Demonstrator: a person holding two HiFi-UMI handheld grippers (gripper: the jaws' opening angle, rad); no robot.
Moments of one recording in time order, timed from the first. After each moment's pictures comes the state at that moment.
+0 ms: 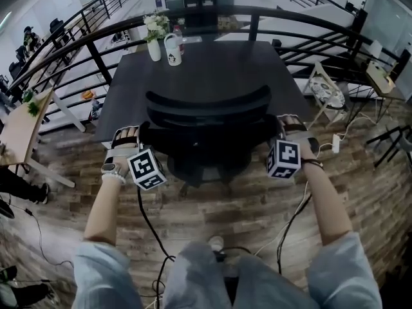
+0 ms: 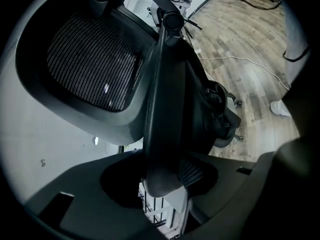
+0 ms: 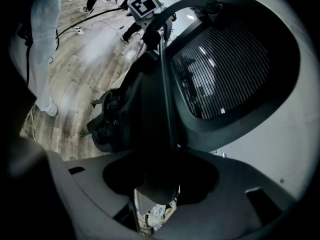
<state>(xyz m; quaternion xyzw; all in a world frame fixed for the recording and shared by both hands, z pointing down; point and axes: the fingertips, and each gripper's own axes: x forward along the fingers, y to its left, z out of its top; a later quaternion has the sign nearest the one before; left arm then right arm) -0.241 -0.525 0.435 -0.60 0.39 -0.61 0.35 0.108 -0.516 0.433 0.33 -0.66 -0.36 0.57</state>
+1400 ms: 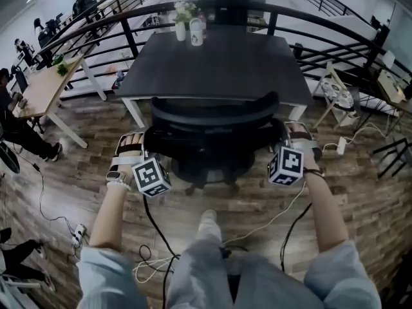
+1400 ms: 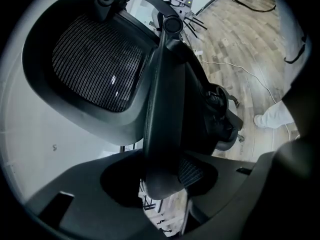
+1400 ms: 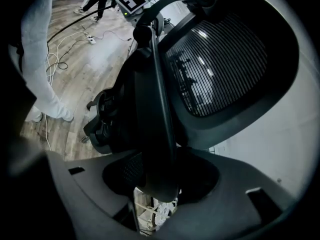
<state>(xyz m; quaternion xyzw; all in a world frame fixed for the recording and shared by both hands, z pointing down) -0.211 -0.275 0.439 -0.57 0.45 -0.61 0.32 0.135 -0.330 0.437 0.32 -0.68 -0.39 0.53</state>
